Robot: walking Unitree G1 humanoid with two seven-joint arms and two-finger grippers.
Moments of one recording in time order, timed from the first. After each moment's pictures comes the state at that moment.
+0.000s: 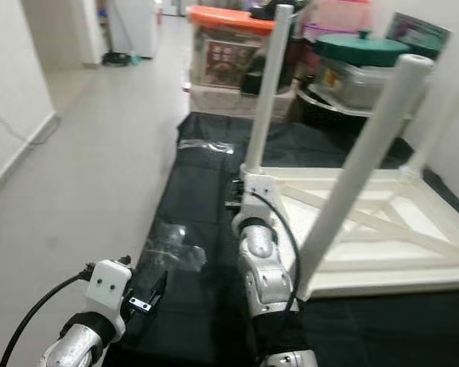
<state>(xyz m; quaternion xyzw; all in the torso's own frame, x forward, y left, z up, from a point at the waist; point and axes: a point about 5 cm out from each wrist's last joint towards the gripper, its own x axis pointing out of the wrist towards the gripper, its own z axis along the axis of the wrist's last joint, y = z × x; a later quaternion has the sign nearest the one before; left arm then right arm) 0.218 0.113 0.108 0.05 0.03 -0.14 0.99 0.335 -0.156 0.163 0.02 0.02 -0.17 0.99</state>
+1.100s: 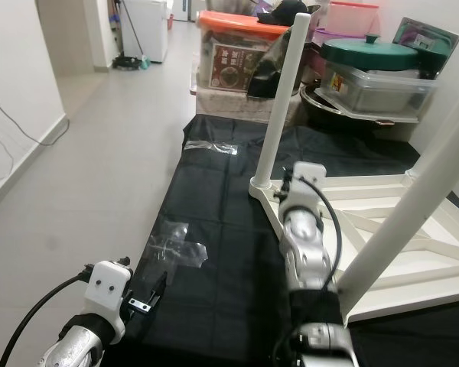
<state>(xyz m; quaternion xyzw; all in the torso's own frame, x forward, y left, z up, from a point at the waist) 0.213 0.110 0.109 0.05 0.03 -0.15 0.99 0.368 -0.195 0.184 -0.02 0.04 -0.13 0.99</state>
